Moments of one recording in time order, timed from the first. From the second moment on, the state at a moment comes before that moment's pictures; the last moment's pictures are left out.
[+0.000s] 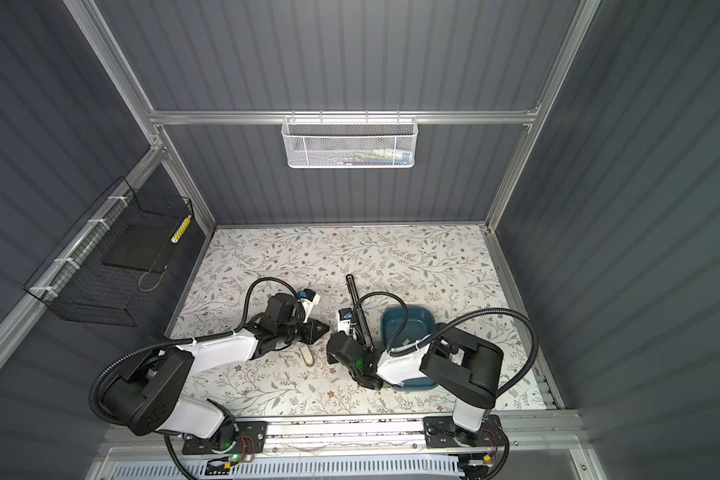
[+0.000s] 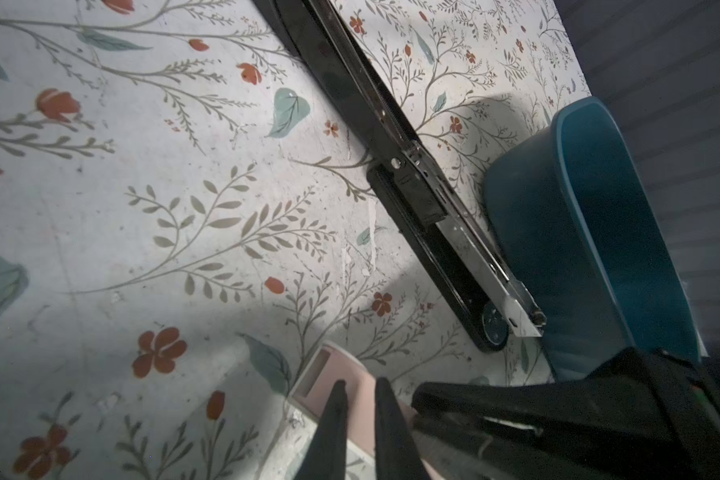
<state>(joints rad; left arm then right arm) -0.58 1.48 0.58 0.14 0.41 -0.36 1.14 1.74 0.66 0.44 0.43 0.73</state>
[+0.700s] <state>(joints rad) -0.58 1.50 0.59 0.14 0.41 -0.36 1.16 1.77 0.61 0.55 0.47 0.83</state>
